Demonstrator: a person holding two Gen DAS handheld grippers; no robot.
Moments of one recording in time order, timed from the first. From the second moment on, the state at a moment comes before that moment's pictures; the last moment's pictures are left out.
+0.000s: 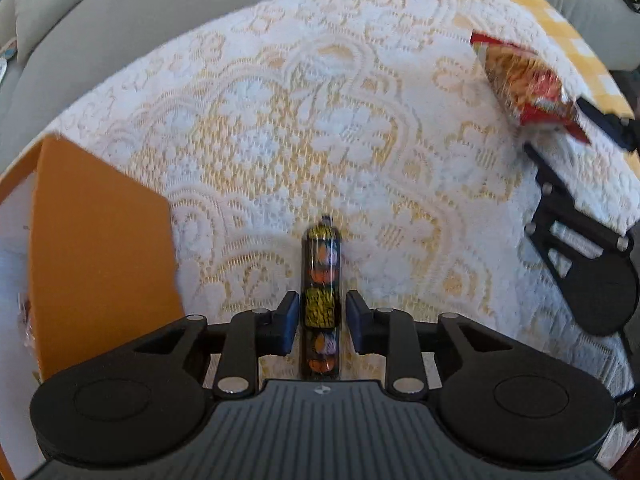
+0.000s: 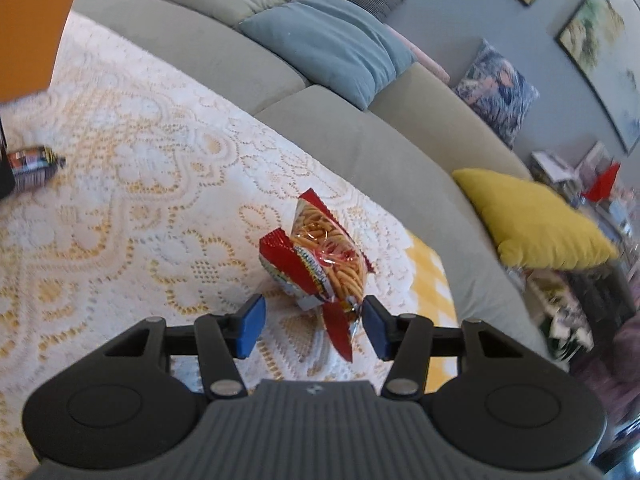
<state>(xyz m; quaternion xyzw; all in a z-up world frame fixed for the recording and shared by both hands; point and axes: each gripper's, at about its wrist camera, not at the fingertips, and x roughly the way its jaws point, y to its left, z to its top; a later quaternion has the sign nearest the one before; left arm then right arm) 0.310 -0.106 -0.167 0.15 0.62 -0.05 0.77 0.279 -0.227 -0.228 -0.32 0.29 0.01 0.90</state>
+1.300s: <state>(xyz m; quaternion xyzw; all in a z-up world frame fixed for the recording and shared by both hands) 0.190 -0.056 -0.080 -0.04 0.51 -0.07 0.85 0.181 -0.209 -0.149 -0.17 0.29 0.15 0.93</state>
